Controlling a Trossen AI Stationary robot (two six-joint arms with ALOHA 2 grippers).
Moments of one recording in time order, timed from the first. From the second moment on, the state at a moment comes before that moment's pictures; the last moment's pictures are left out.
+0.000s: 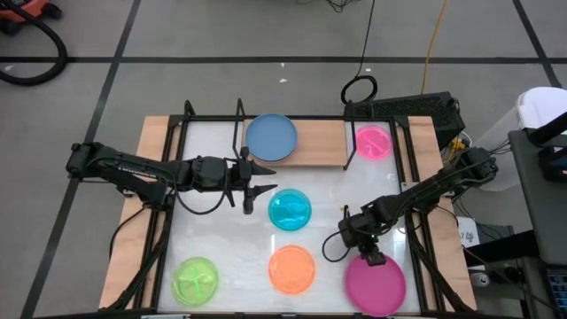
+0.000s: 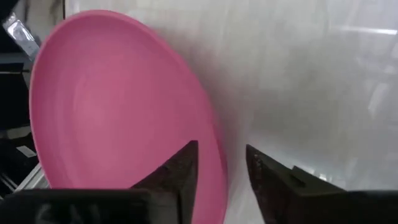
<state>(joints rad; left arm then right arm) -0.09 1.23 0.84 0.18 -0.19 0.02 0.40 1.44 0.67 -0.50 -0.49 0.32</state>
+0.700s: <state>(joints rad) -0.09 1.23 0.84 0.14 -0.19 0.01 0.39 1.44 0.63 -0.48 -0.42 0.30</state>
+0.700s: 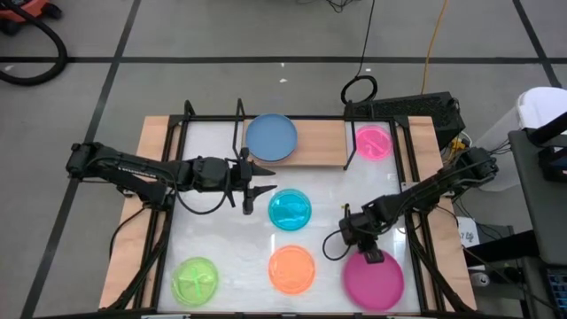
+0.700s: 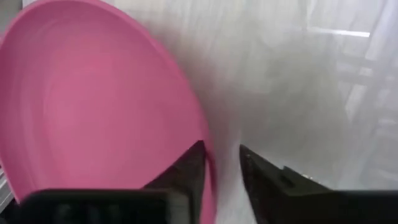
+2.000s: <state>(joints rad) -0.08 0.95 0.69 0.10 -0.32 0.04 -0.14 1.29 0.97 -0.33 -0.27 0.12</state>
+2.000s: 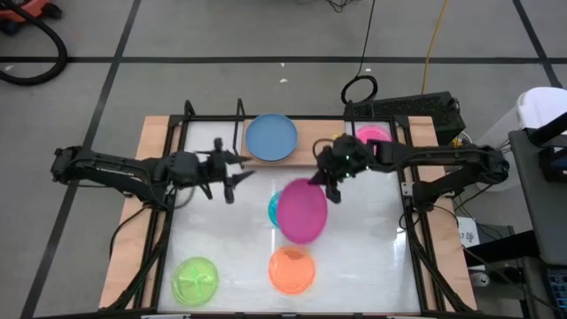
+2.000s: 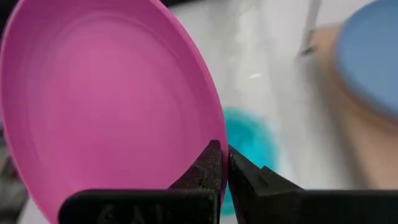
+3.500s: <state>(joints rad) -0.06 0.72 0.52 0.28 -0.35 0.05 -0.66 1.78 1.21 0.06 -0.32 0.35</state>
